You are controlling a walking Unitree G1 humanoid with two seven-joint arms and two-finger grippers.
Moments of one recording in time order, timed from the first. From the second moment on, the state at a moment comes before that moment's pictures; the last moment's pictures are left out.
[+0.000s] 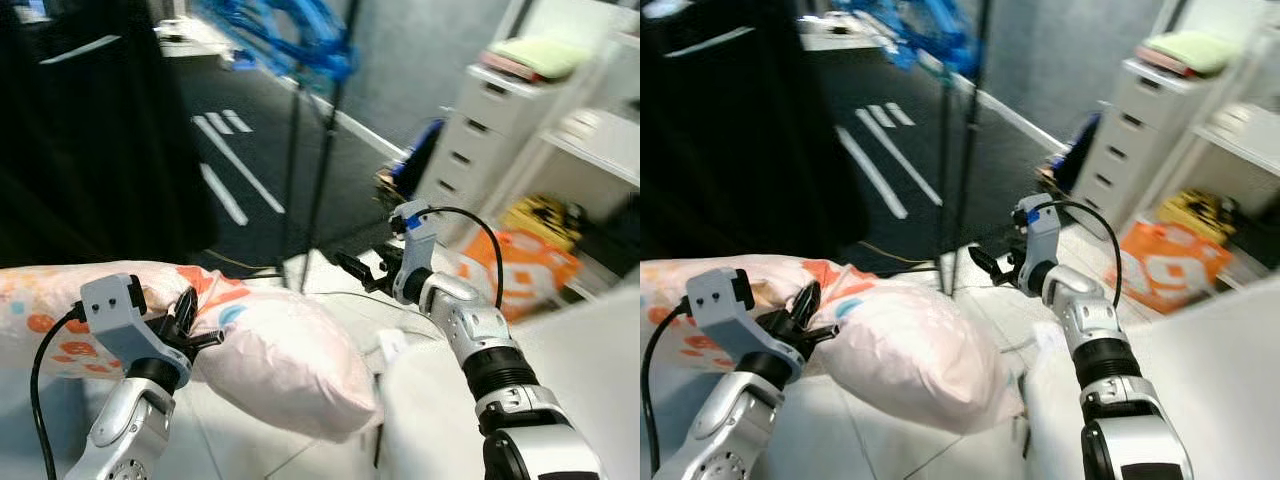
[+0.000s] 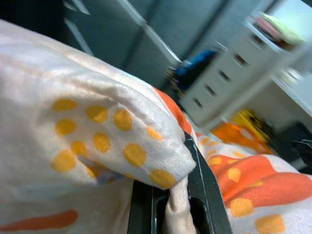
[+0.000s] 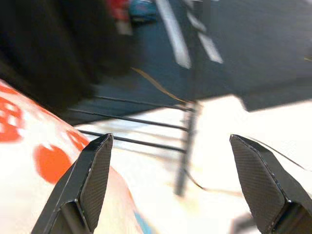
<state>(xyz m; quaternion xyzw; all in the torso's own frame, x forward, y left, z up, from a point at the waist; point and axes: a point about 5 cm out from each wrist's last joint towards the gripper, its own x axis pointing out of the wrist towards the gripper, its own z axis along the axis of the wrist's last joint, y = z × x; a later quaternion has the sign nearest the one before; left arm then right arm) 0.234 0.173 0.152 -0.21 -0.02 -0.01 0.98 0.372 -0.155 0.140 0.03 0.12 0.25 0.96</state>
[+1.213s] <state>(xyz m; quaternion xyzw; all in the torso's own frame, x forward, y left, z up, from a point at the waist) 0.244 0.180 0.148 -0.20 -0.02 0.01 0.98 0.379 -0.153 0.138 0.00 0.12 0.18 0.98</state>
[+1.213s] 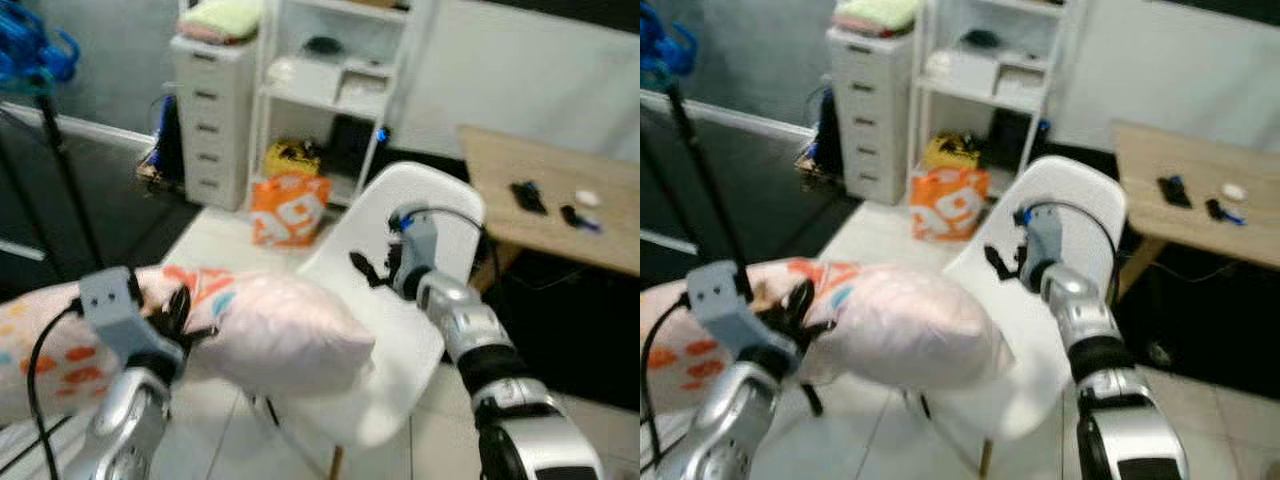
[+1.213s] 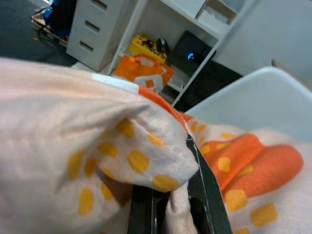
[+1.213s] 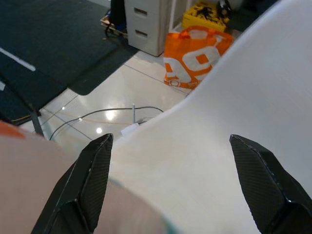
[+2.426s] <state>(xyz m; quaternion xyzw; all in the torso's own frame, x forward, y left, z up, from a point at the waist) 0.247 0.171 0.149 -0.20 -0.02 0.01 0.98 0.376 -0.135 0.141 0.01 0.10 0.22 0.97</state>
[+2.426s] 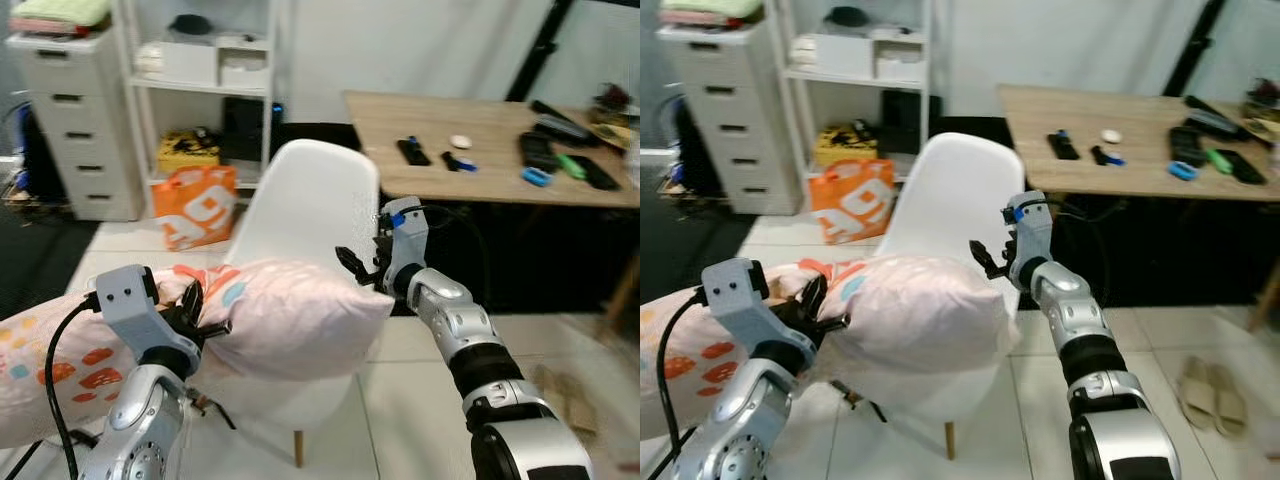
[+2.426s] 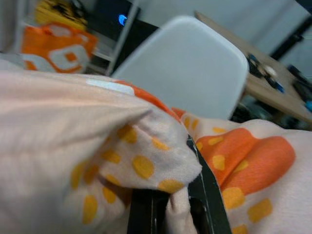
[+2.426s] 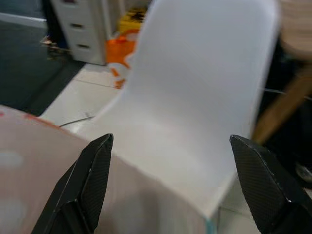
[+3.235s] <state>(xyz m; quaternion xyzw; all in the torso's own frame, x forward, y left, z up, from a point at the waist) 0.247 0.171 0.149 -0.20 -0.02 0.01 0.98 0.373 -0.127 0.139 0.02 0.10 0.25 0.96</state>
